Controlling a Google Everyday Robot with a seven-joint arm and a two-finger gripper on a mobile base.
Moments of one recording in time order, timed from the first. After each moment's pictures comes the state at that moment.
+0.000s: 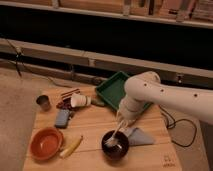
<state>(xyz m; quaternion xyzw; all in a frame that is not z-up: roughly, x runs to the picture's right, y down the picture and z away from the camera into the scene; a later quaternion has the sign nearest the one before) 0.077 0.165 0.674 -0.31 -0.19 -0.24 0.90</state>
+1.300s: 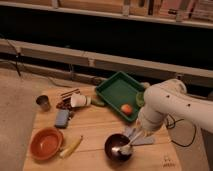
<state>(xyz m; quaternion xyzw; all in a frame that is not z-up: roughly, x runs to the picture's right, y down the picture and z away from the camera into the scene) 0.175 0.186 0.637 -0.34 -0.09 -0.13 0.93</state>
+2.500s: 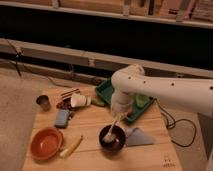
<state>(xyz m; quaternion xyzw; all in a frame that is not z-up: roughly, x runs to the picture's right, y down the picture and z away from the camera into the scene) 0.047 0.143 0.710 -0.33 -0.17 -0.27 0.89</state>
